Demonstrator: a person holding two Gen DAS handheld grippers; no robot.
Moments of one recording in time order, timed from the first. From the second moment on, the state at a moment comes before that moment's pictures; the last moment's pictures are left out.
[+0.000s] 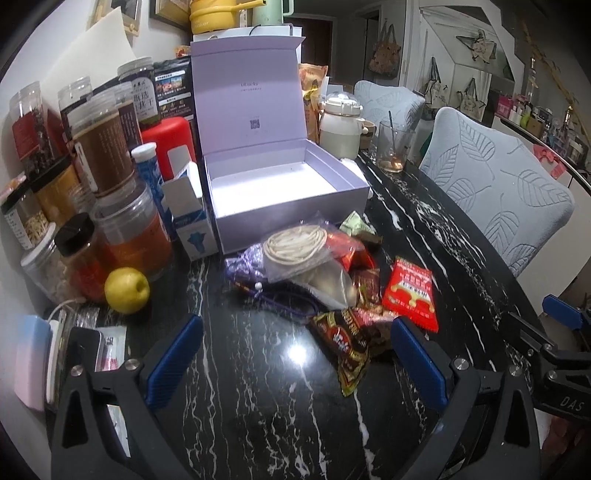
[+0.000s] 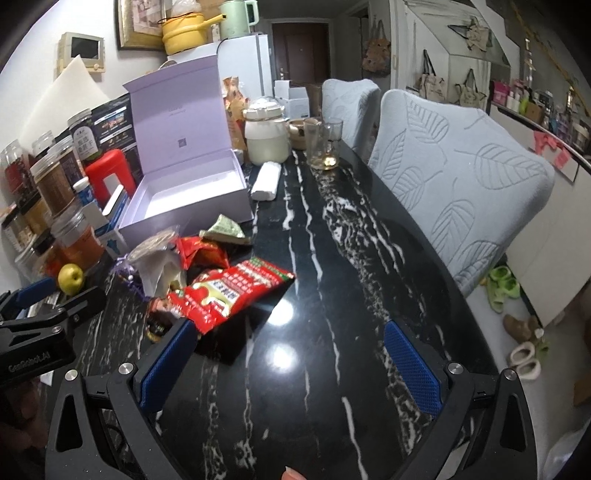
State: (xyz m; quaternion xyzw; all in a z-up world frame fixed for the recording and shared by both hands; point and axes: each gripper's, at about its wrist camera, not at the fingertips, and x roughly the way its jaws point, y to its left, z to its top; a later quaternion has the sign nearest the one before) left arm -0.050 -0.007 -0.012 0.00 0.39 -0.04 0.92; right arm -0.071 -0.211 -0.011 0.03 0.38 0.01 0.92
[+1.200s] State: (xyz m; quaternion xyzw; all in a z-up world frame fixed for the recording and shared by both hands) left arm -0.004 0.041 -0.053 -0.07 0.43 -0.01 0.90; right arm 0.053 -0.185 -0.089 0.13 0.48 0.04 0.87
